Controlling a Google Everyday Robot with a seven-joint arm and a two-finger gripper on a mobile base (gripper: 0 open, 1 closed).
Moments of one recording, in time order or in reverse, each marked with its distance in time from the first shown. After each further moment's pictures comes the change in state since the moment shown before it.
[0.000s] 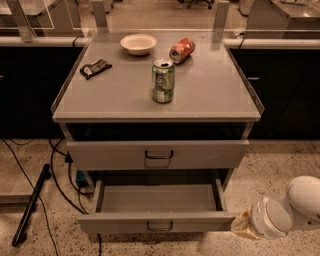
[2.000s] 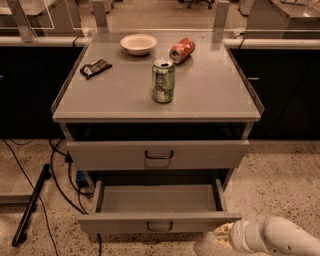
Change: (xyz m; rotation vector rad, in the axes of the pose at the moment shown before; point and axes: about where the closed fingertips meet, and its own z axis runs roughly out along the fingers) arm 0.043 -0.027 0.160 0.146 -0.172 -0.139
